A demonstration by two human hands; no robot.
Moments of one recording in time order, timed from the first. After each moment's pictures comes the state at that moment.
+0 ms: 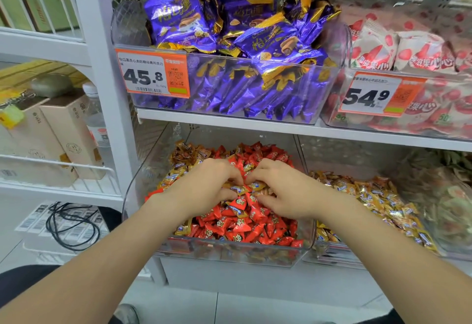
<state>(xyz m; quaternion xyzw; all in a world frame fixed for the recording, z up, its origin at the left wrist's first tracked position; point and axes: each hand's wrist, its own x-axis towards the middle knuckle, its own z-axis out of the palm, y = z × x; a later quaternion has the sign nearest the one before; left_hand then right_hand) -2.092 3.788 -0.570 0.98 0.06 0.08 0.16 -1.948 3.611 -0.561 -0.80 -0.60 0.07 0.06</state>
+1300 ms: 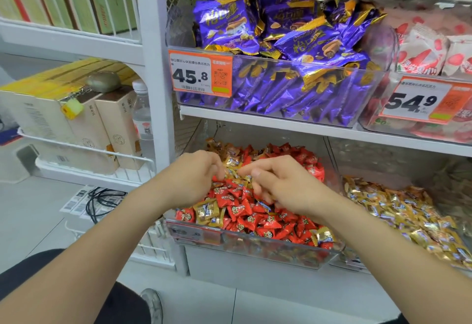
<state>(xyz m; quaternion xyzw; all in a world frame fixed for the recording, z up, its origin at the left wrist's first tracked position) -2.166 3.818 -0.534 0.93 0.24 0.05 0.27 -2.015 3.648 -0.538 -0.74 -0.48 0.26 0.40</state>
